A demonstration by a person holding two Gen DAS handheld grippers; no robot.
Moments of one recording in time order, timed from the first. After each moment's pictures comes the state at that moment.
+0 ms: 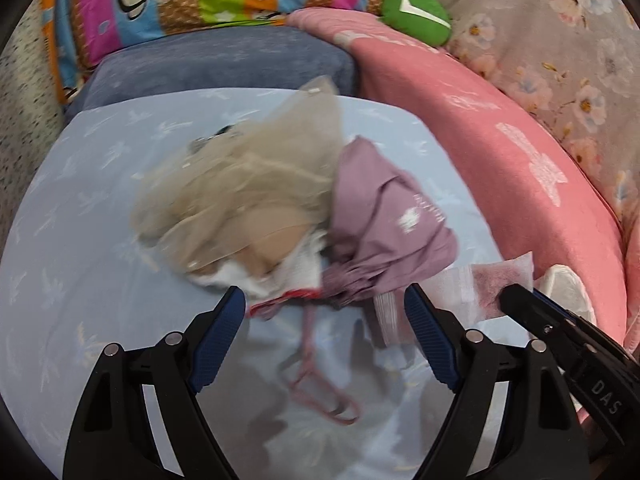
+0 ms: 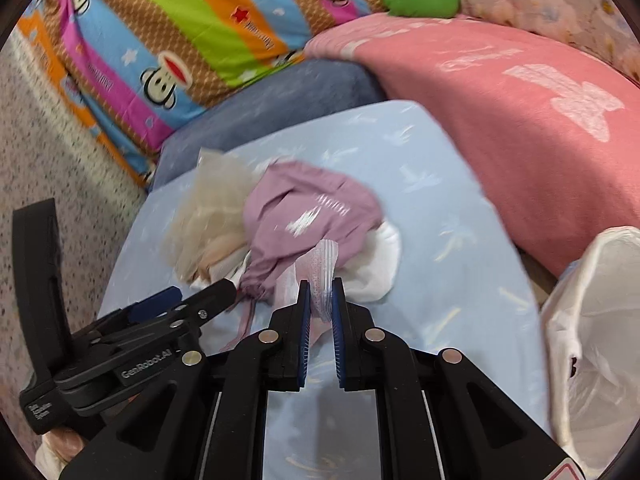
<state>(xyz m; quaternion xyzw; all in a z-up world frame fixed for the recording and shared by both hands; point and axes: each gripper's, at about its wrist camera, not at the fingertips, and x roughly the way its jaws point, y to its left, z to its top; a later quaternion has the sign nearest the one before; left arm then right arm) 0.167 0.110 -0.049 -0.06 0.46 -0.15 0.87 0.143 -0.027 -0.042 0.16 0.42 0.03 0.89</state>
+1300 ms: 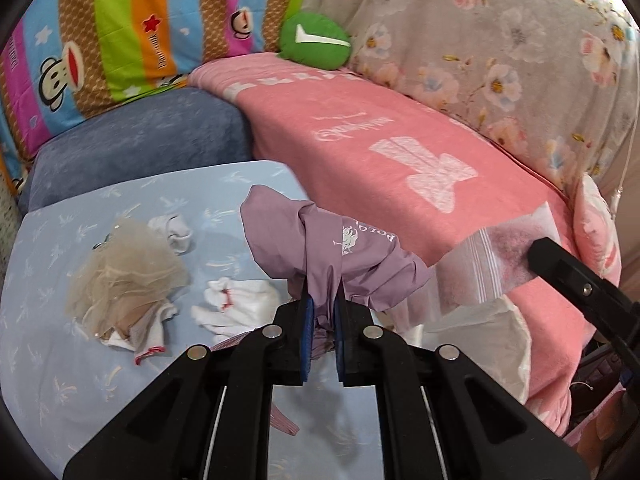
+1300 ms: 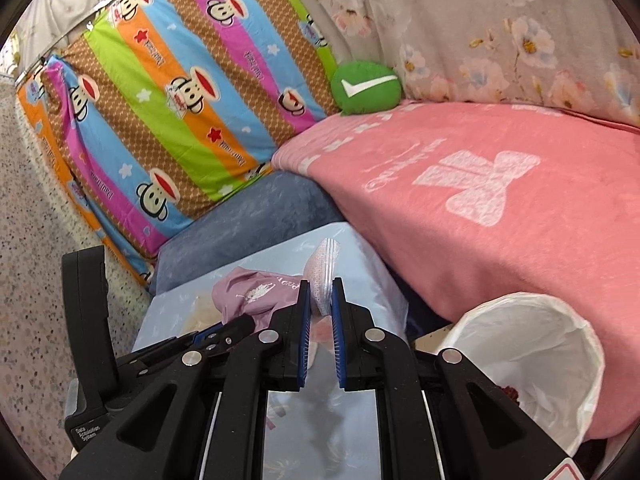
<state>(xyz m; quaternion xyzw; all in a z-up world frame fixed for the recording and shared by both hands) 0.125 -0.007 0.038 0.00 0.39 -0.26 0.88 0.047 -0.138 0.076 0.20 0.27 -0.03 0.94</state>
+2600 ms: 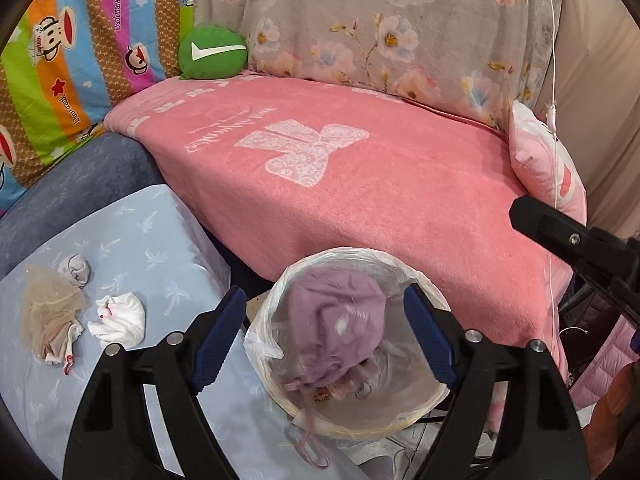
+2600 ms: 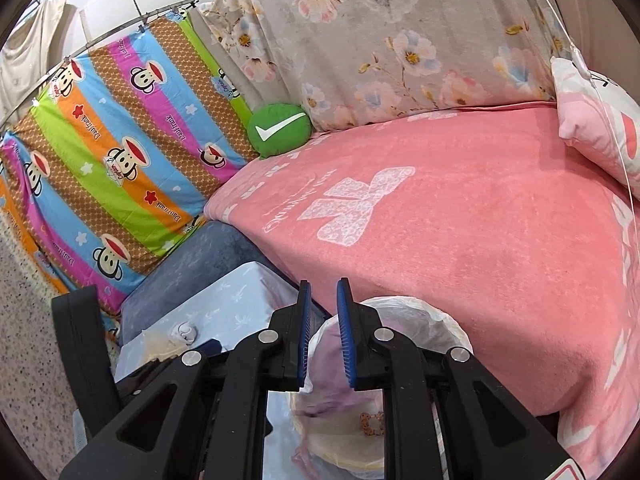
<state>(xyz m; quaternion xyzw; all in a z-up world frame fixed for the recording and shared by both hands) 0.039 -0.142 0.044 0.09 0.36 -0.35 0.86 -0.064 -0.265 0.078 0.26 0.23 -0.14 0.93</state>
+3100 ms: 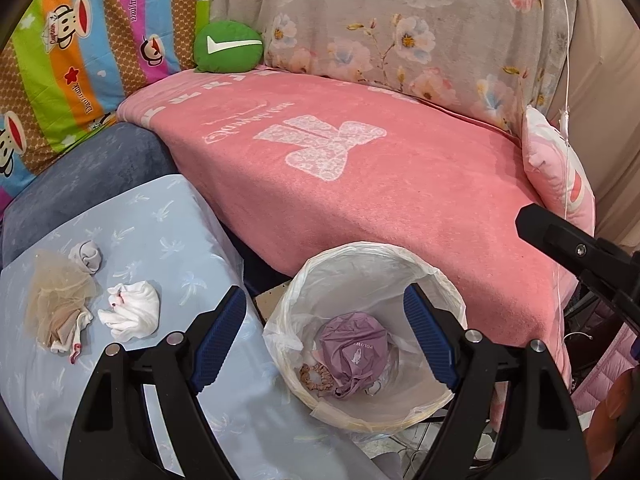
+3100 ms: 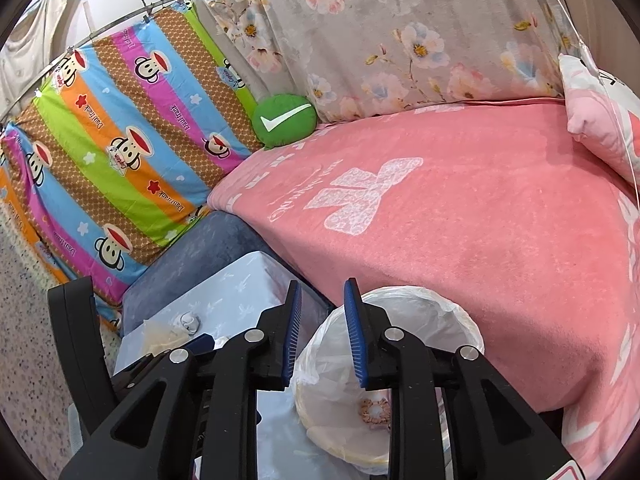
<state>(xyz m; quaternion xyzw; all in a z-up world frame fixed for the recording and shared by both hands) 0.045 -0.126 0.040 0.07 0.37 -0.32 0.87 -0.055 -0.247 0.074 0.25 0.24 -0.13 0.93</state>
